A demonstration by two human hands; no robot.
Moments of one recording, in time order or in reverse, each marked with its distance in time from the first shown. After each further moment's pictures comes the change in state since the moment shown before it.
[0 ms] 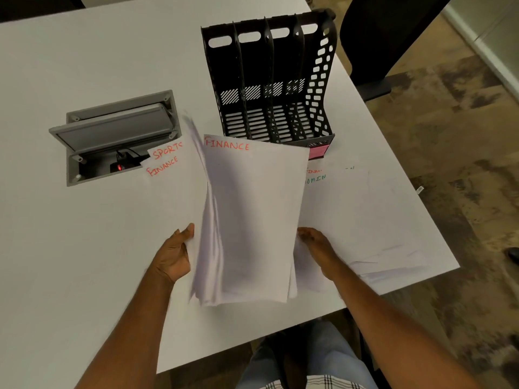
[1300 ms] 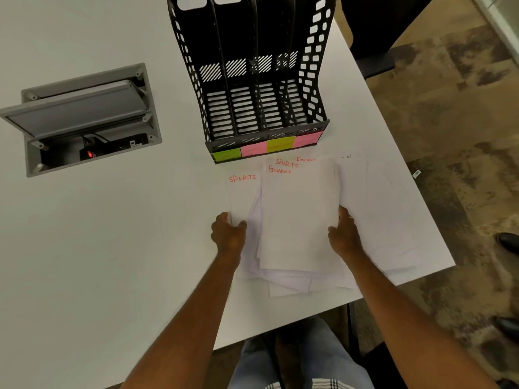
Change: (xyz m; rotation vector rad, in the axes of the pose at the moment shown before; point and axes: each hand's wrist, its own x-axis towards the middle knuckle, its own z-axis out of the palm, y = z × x) left_hand 0.069 -0.094 0.141 0.751 0.425 0.120; right_hand 0.047 0.012 -0.080 -0.447 0.295 -0.009
